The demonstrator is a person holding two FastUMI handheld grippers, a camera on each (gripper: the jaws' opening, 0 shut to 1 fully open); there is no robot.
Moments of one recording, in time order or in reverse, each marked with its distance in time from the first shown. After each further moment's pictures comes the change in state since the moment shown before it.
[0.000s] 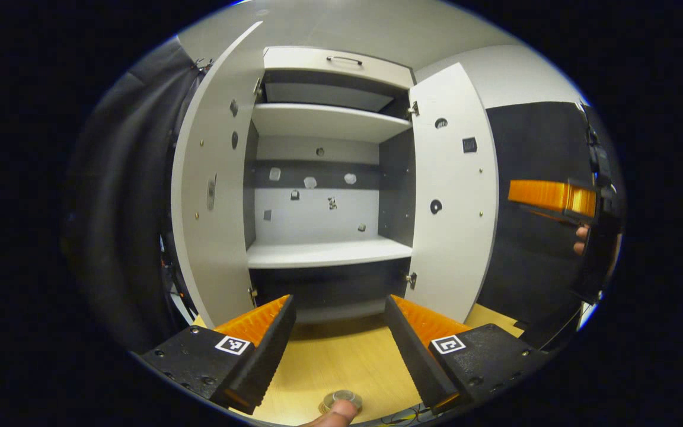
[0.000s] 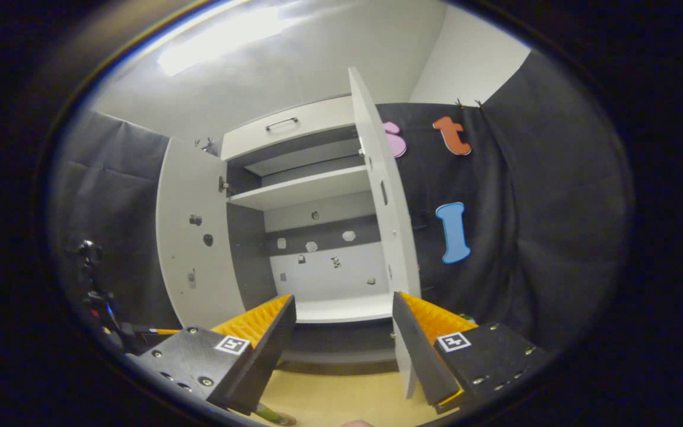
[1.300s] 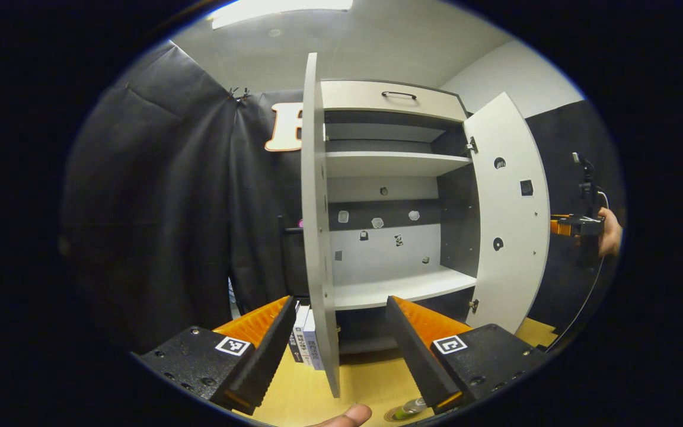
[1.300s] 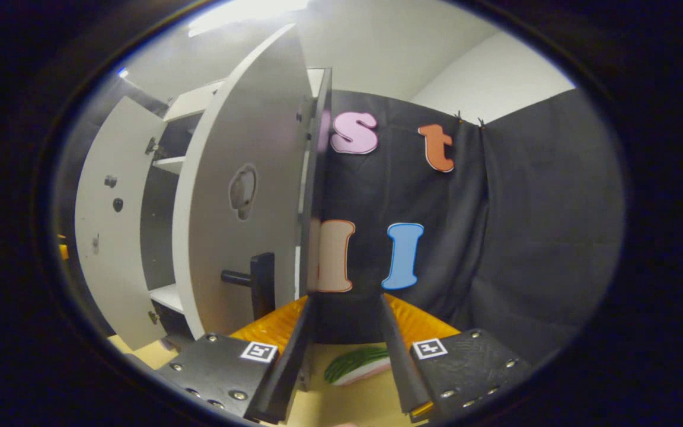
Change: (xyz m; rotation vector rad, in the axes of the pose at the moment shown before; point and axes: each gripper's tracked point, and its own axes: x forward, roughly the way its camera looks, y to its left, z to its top) left arm -0.058 0.135 0.078 0.061 -0.087 0.250; right arm 0.128 -0.115 0.023 -0.228 0.081 -0.126
